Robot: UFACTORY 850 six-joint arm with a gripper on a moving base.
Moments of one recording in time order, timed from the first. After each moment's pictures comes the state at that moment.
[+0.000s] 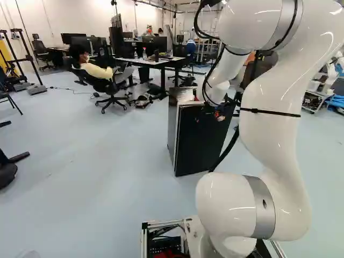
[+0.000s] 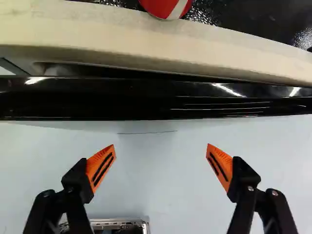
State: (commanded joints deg) arm -15.6 -23.8 -56.2 -13.2 -1.5 -7.9
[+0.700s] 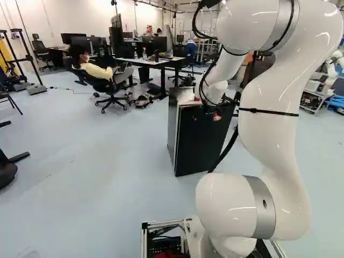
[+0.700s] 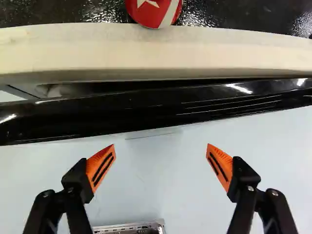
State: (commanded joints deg) arm -14.8 -24.4 -57.0 -6.5 -1.5 -7.9
